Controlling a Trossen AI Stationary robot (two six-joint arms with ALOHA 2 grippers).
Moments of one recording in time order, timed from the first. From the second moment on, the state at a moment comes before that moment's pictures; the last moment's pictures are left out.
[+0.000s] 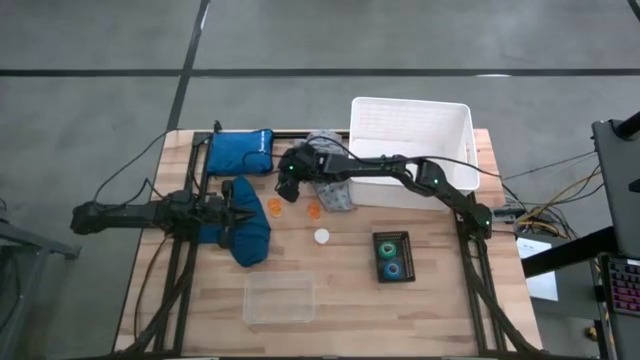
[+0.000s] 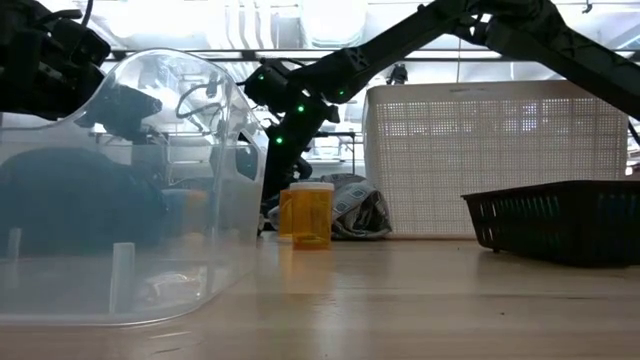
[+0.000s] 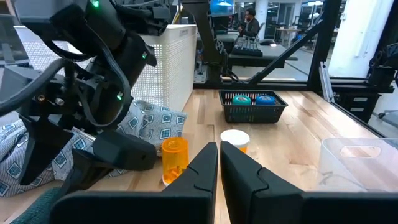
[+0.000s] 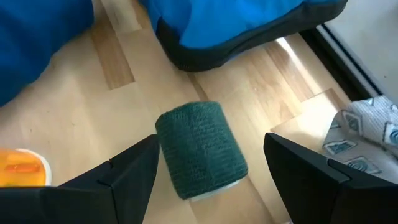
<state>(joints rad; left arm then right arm) 0.02 0.10 0.01 0.00 -0.01 0.00 -0.24 2.41 1.96 -0.36 0.24 0.09</state>
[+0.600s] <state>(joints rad) 0.02 0.10 0.01 0.00 -0.01 0.00 -0.23 2.41 1.94 -0.35 0.28 0.11</state>
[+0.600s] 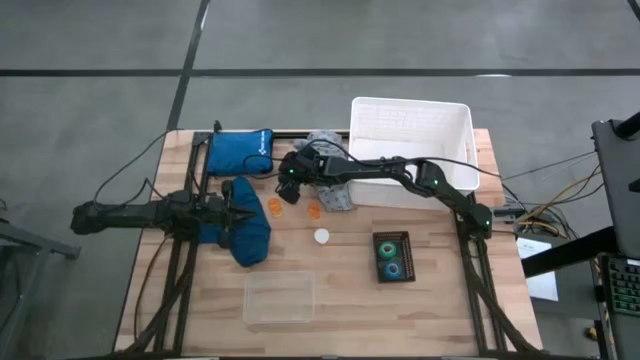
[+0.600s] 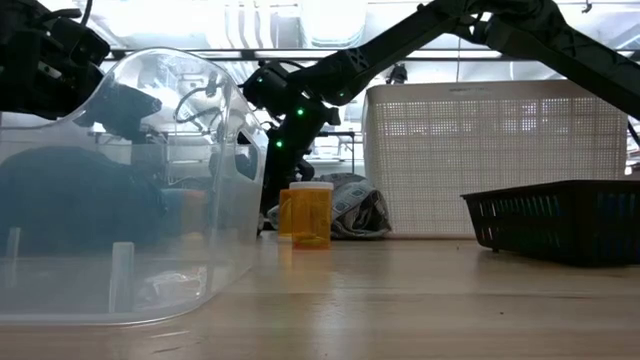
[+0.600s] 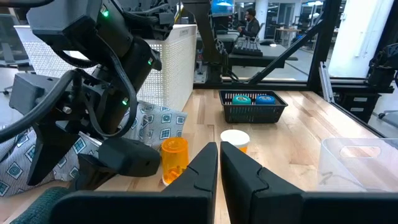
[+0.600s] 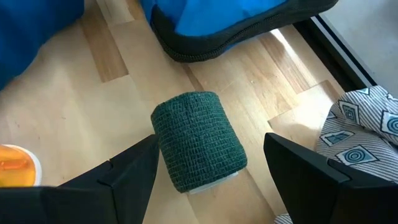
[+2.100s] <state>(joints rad) 0.02 0.10 0.01 0.00 -0.01 0.00 -0.21 2.37 1.91 -0.43 0.20 0.01</state>
